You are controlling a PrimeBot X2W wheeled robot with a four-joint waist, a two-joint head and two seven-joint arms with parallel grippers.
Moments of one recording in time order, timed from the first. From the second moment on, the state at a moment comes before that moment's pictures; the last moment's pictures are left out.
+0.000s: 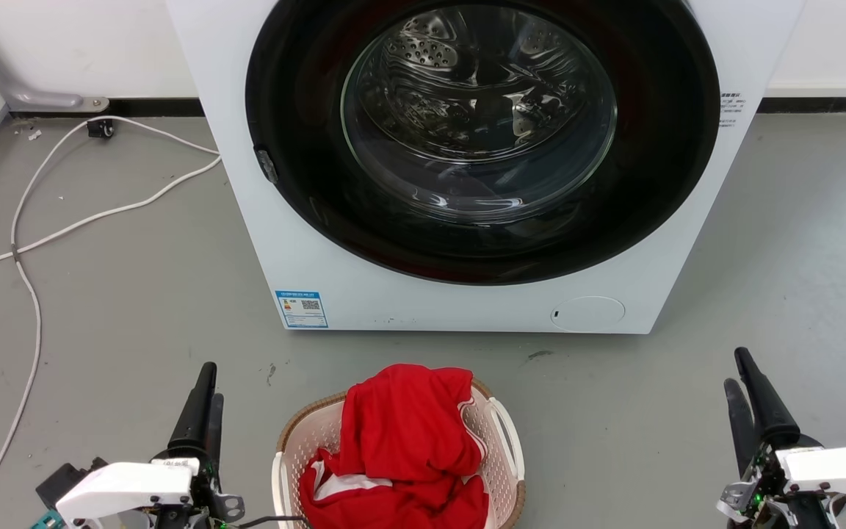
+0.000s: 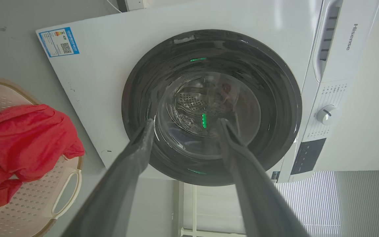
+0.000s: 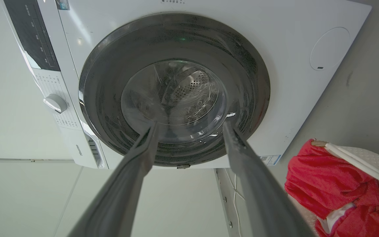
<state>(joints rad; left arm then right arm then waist) -0.06 0.05 0.10 0.25 -1.51 -0.13 0.07 -0.05 -0.05 -0.11 0.26 1.49 0.13 0.07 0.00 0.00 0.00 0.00</state>
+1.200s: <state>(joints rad) -0.03 0.05 0.06 0.09 -0.91 -0.10 -0.07 0.01 -0.05 -0.04 0.05 0.74 0.13 -0.07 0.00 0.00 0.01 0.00</state>
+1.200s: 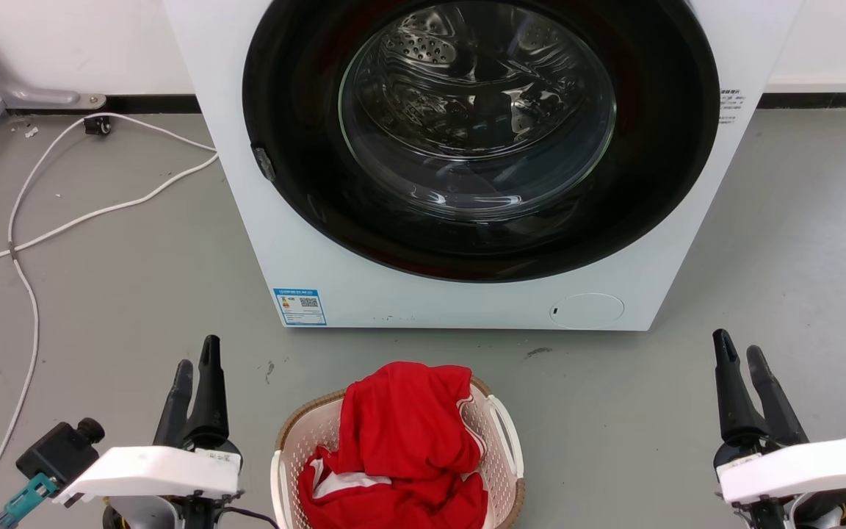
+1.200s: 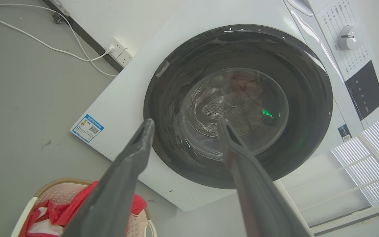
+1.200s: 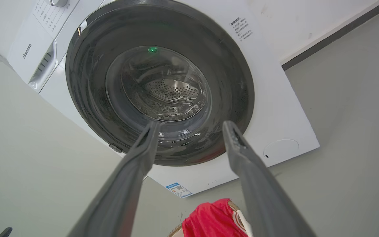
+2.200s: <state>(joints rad) 0.01 0.05 0.04 0.03 -0.54 -0.09 -0.16 0.06 -0.05 -0.02 -0.02 0.31 0.13 -0.16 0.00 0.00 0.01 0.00</state>
